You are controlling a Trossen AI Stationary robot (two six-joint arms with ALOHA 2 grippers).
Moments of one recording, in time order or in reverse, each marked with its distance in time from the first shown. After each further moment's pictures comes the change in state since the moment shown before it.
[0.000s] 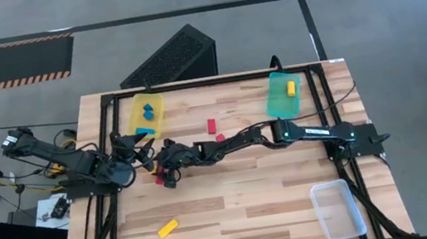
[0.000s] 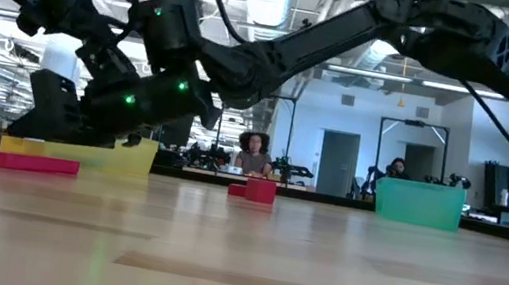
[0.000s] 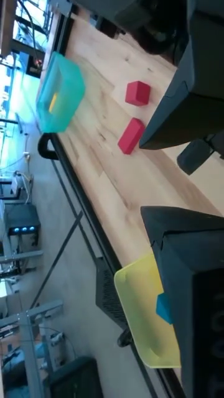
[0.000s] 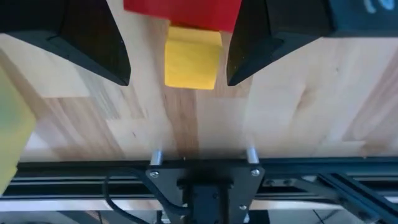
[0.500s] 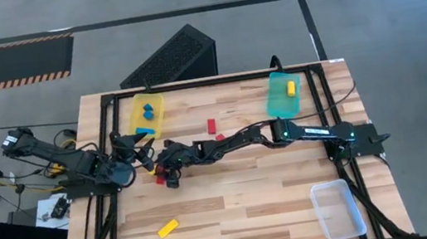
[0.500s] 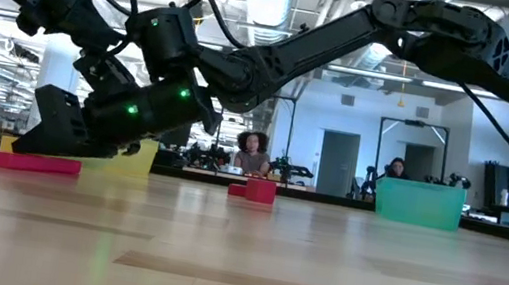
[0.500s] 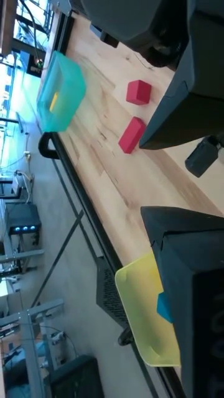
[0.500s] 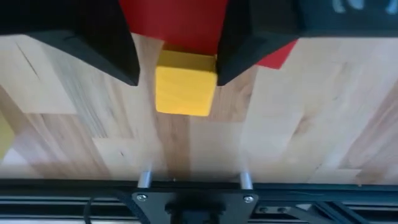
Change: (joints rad) left arm 0.000 0.000 0.000 0.000 -0.004 0.001; right arm -0.013 0.008 0.007 -0.056 -0.054 -0.034
